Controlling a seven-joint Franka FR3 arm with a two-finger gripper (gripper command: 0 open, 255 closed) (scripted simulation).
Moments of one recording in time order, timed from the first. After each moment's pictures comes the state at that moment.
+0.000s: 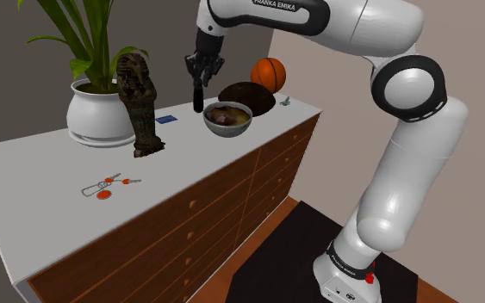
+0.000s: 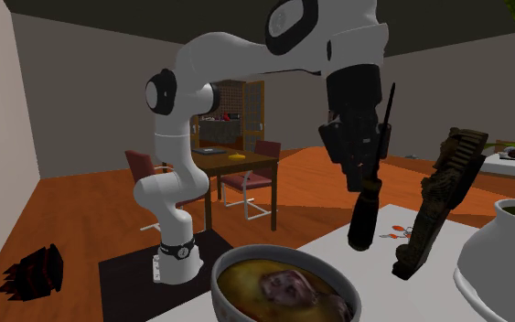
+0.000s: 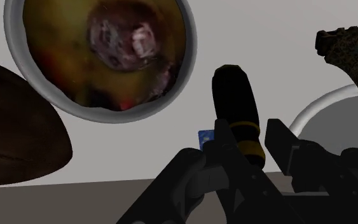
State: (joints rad) arm 0.06 0.12 0.15 -1.44 -0.11 1.77 0.30
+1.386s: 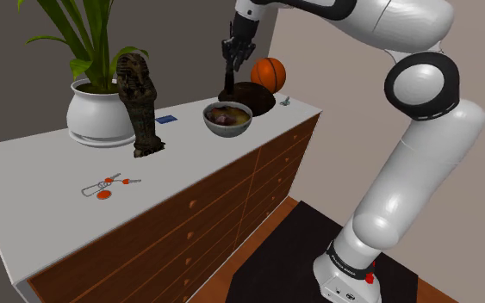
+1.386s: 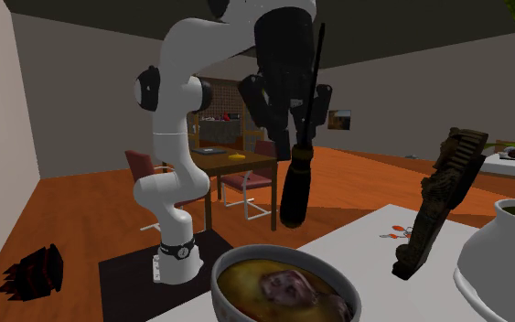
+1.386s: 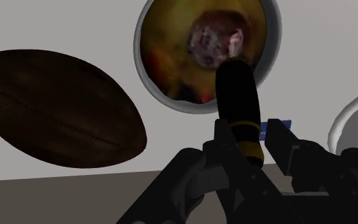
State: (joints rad) arm -0.06 0.02 0.06 -1.42 -0.05 1.67 0.09
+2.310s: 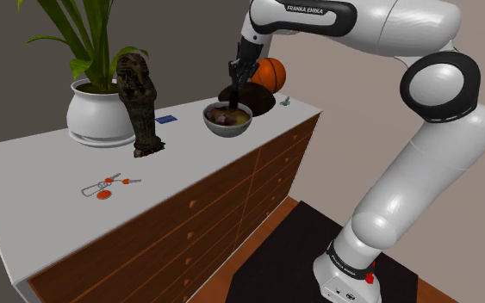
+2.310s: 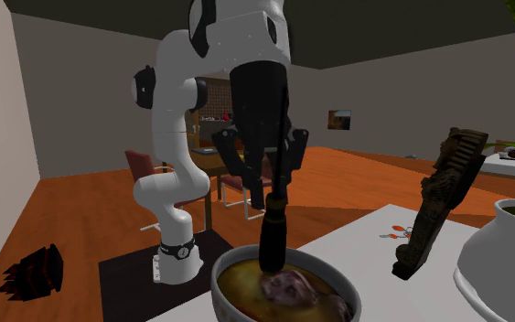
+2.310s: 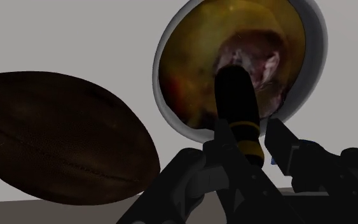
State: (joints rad) arm -0.09 -0.07 0.03 -1.69 -0.03 1.85 0.04
